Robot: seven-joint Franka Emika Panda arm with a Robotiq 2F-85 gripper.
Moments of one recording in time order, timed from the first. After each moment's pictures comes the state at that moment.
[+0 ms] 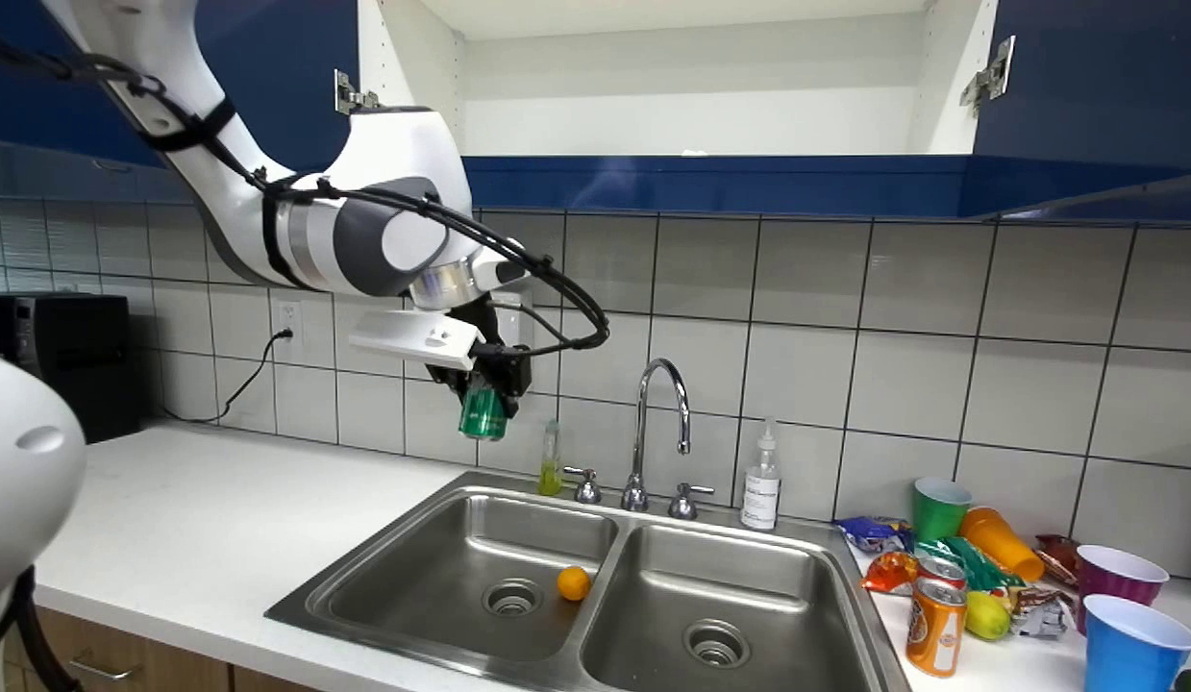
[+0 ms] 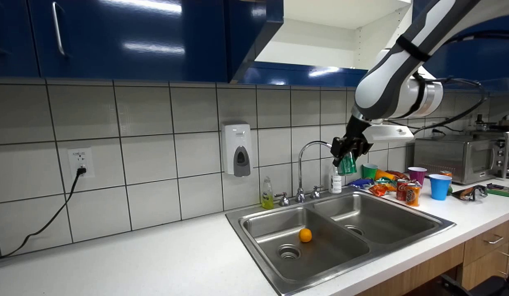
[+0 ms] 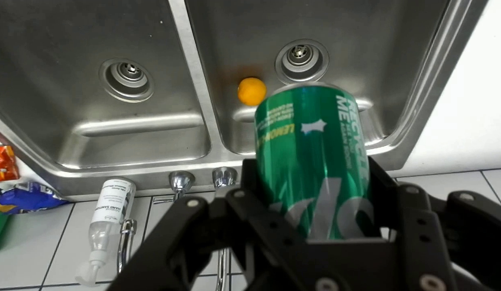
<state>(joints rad) 0.00 -0.41 -0.15 -2.79 -0.04 2.91 -0.11</state>
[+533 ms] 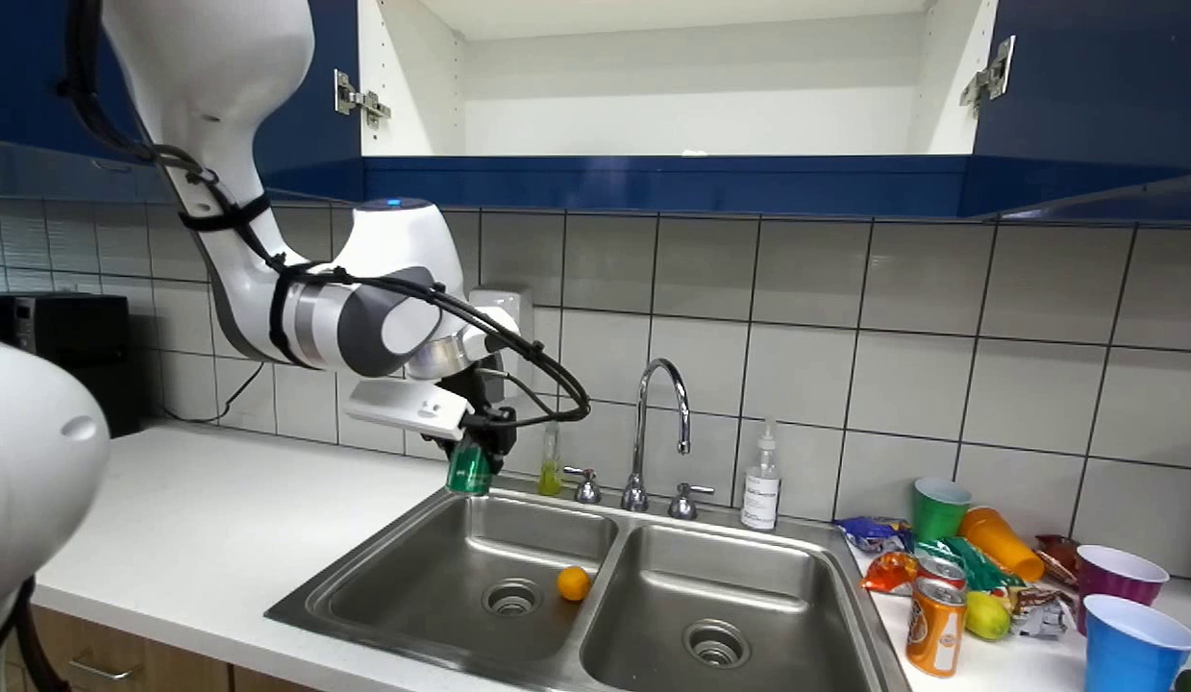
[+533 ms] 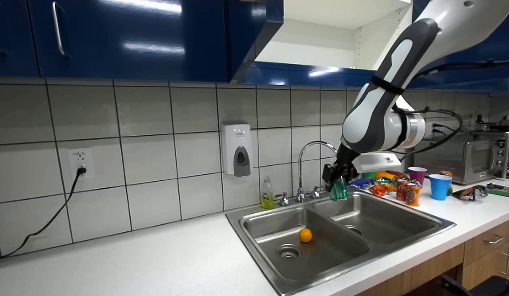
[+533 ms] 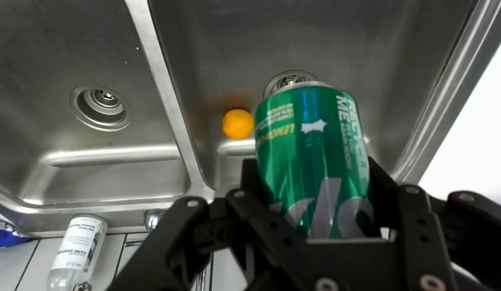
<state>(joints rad) 0.11 -0.16 -0.20 -2.79 0.00 3.12 -0.11</state>
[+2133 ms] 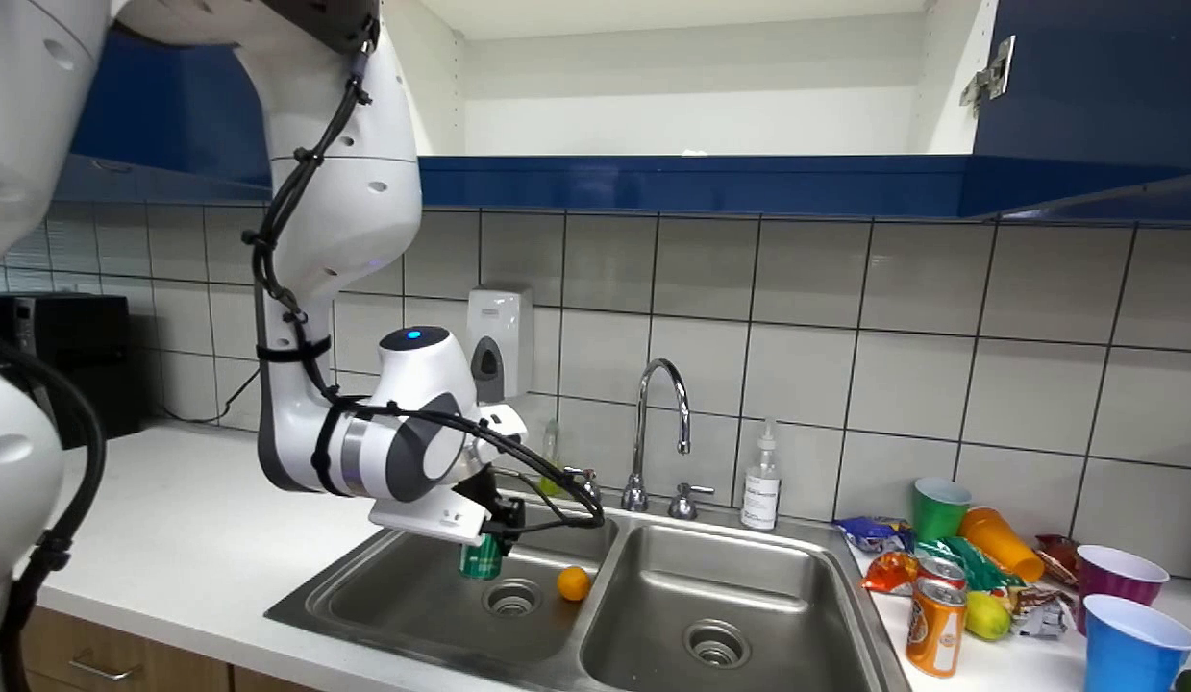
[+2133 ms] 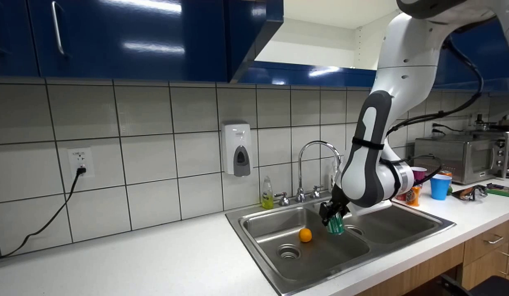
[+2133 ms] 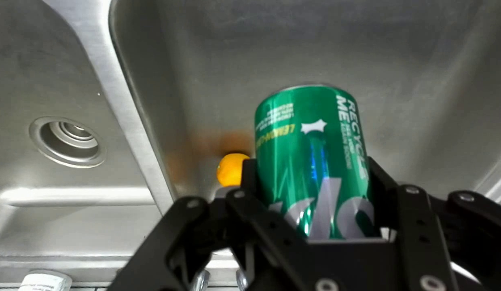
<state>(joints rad) -0.09 0.33 -0.04 -2.67 -0.16 3.47 -0.03</state>
